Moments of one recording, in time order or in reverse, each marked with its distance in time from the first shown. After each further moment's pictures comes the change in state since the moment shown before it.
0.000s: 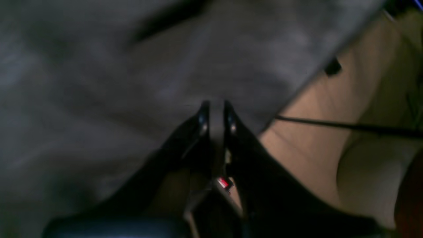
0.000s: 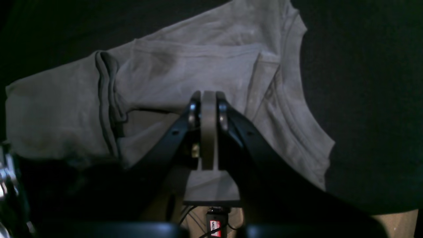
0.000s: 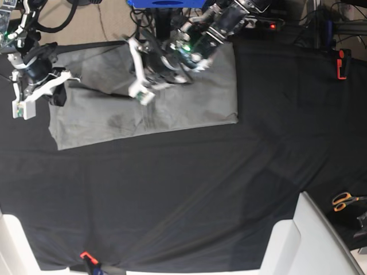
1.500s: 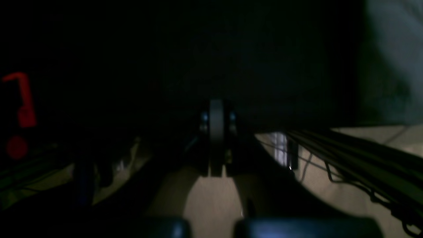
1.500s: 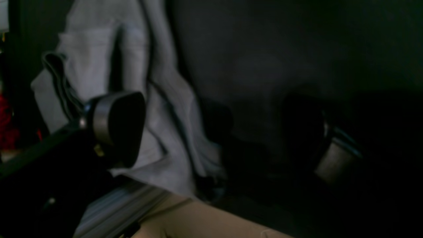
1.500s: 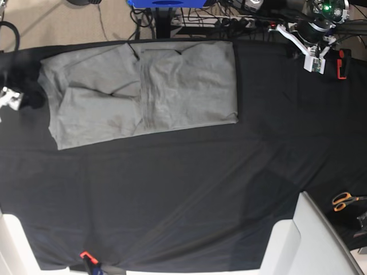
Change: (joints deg) left arm 31.7 -8.9 -60.9 14.1 -0.2 -12.4 -12.0; right arm 26.3 25.4 4.4 -64.9 28.5 24.7 -17.1
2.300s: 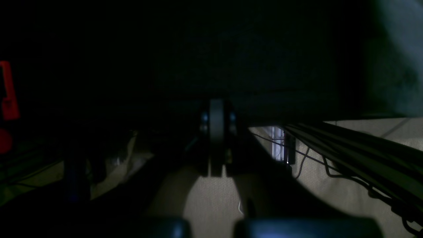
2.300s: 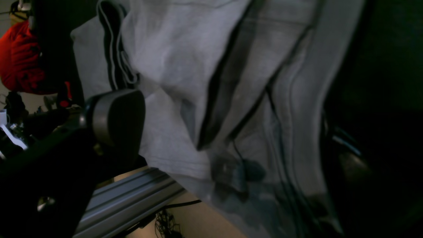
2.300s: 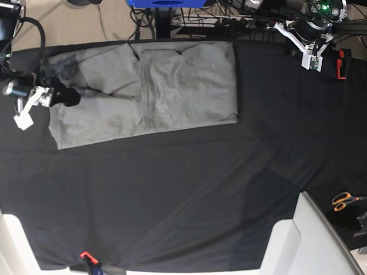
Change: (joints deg) left arm -0.3 0.0 0.6 -1.7 0.0 0.0 0.0; right arm -2.3 -7.1 -6.3 7.9 3.4 1.3 -2.5
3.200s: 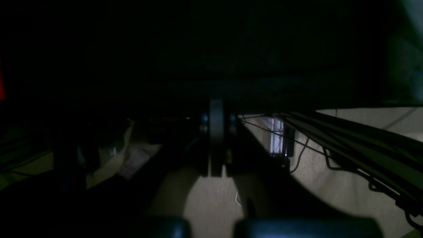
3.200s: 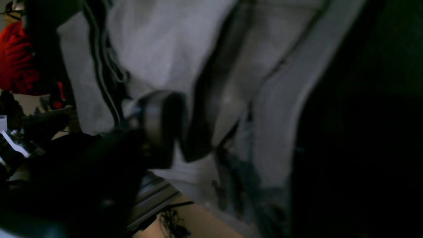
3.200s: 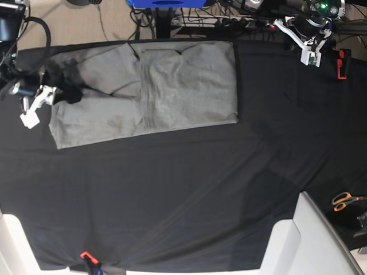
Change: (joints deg) left arm -0.2 0.0 0.0 -3.1 0.0 0.0 -0.2; right arm 0.8 -1.0 -0.6 -1.0 -2.8 -1.2 1.4
